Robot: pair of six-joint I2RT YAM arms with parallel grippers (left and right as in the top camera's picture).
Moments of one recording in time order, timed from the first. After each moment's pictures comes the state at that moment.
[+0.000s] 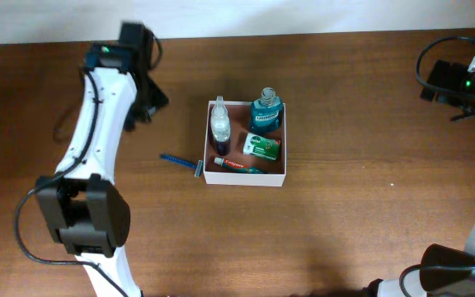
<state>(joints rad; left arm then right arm) -0.12 2.05 1.93 -1.32 -0.16 -0.86 -0.31 1.68 2.00 -1.36 0.08 0.11</state>
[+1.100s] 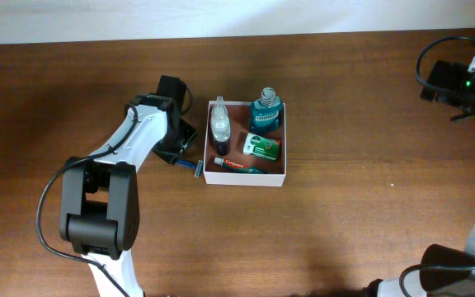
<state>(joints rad) -0.21 2.05 1.47 -0.87 0.03 -1.06 -0.31 1.68 2.00 -1.36 0.08 0.11</state>
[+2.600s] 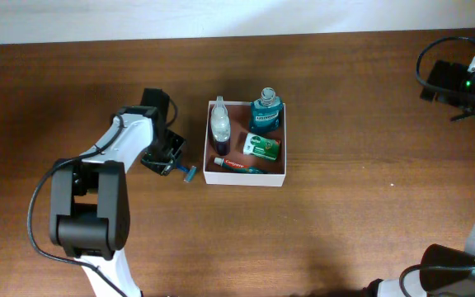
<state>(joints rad) -0.12 2.03 1.36 -0.85 0.14 -1.07 -0.31 1.68 2.00 -1.36 0.08 0.11</state>
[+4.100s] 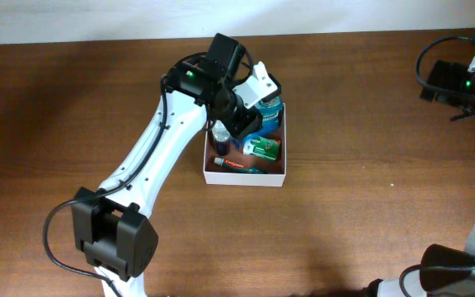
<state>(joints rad) -0.48 1.97 1.91 -1.08 0.33 0.45 -0.31 1.68 2.00 -1.36 0.09 0.11</state>
